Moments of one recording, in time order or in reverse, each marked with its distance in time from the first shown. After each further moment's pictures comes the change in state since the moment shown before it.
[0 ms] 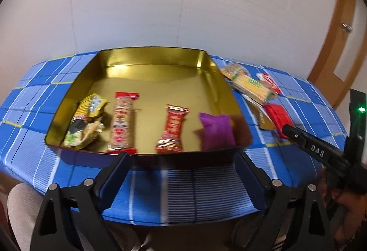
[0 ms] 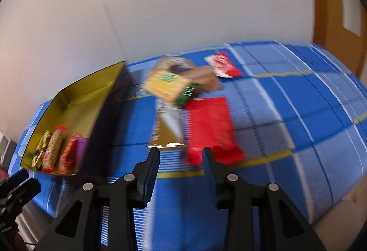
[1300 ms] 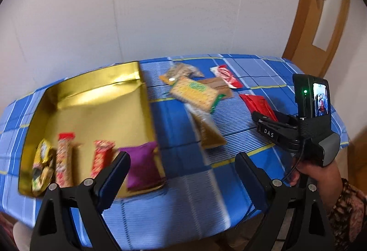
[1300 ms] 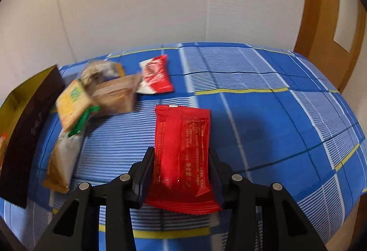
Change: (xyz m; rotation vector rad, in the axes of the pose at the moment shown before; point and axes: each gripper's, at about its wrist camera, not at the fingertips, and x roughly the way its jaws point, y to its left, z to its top) left arm 0.032 -0.115 0.049 0.189 0.068 -0.069; right arm 0.056 -0.074 0.046 -0.090 -0.001 -0.169
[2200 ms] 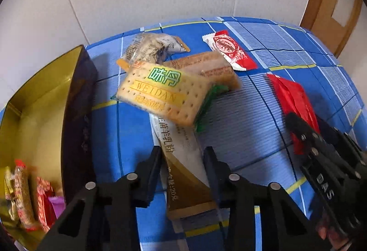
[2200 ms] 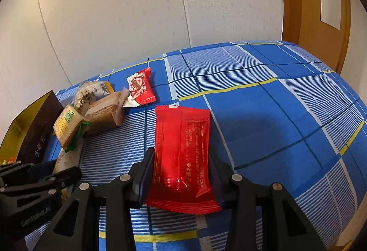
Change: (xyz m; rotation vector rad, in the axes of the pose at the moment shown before) left arm 0.126 -0.044 0.037 0.027 0.191 0.063; right arm -0.001 -0.013 -0.003 0.111 -0.049 0.032
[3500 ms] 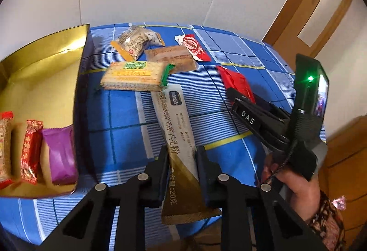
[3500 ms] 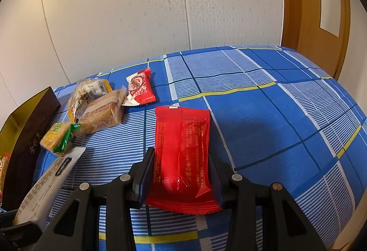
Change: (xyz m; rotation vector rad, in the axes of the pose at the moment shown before) left arm -0.066 0.015 -0.058 -0.083 -0.044 -0.282; right arm -0.002 0.004 -0.002 -0.032 -0.019 -0.027
